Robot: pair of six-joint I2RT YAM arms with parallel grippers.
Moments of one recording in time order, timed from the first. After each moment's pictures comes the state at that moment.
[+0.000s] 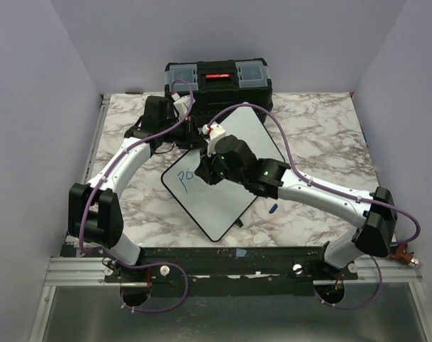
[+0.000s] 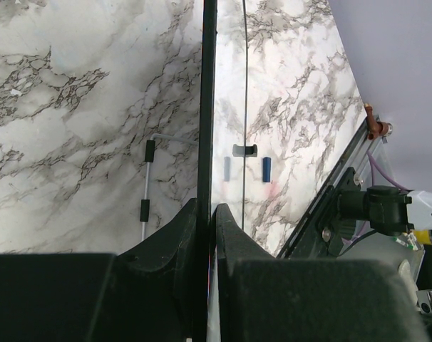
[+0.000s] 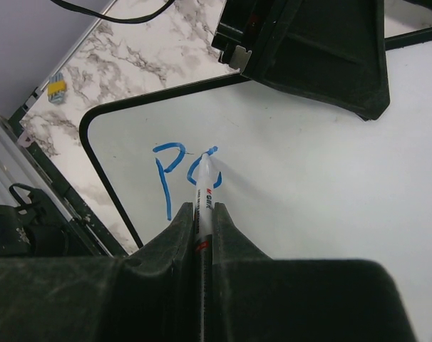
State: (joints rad) left arm -0.26 1.56 1.28 -0.36 0.76 -0.31; right arm 1.05 1.54 1.35 -0.29 0.14 0.34
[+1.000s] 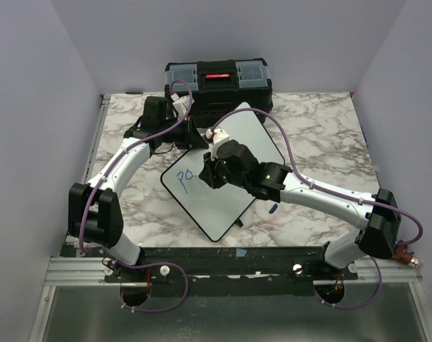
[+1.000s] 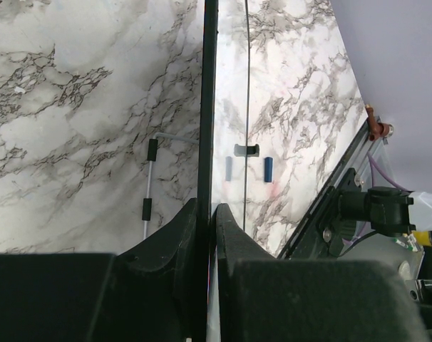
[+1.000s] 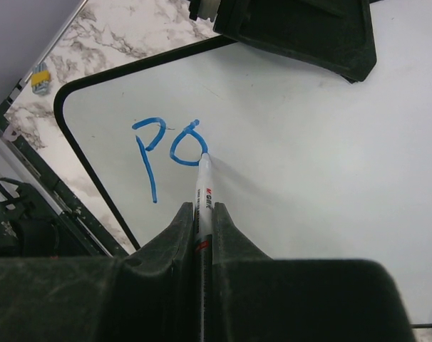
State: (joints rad) left arm -0.26 1.56 1.27 -0.36 0.76 -0.31; right arm 1.05 1.52 1.30 -0.29 0.18 0.37
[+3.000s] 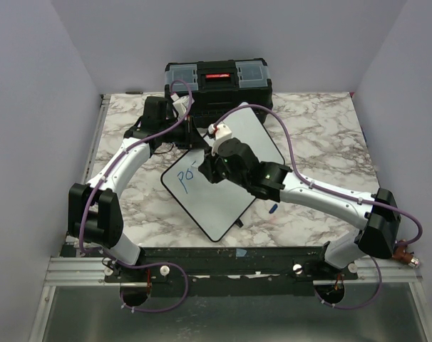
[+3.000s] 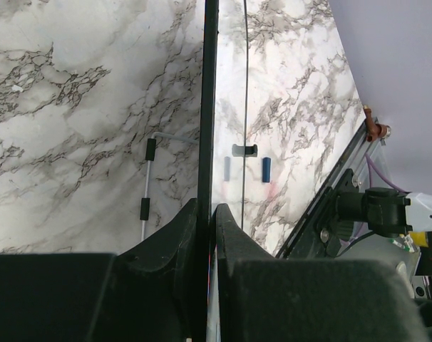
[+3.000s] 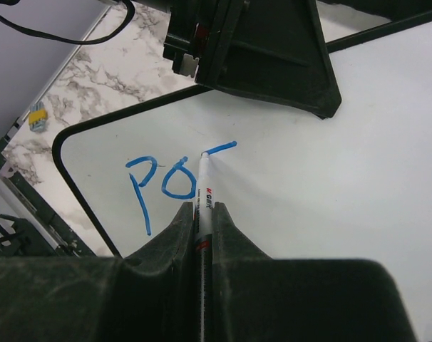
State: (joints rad) left arm -0.26 1.56 1.27 -0.36 0.76 -0.32; right arm 1.05 1.52 1.29 -0.21 0.24 0.36
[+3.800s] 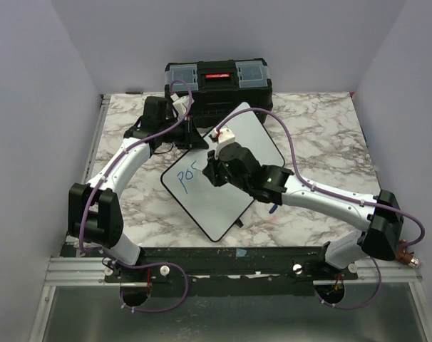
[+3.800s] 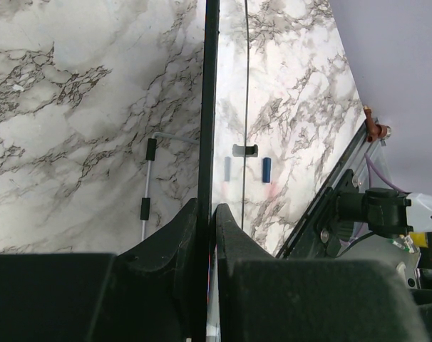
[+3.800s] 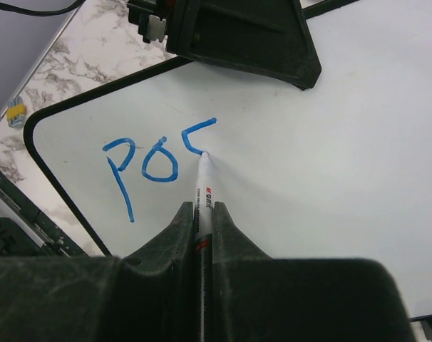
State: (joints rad) left arm -0.26 1.56 1.27 -0.36 0.76 -0.32; right arm 1.06 1.50 1.25 -0.23 0.29 0.38
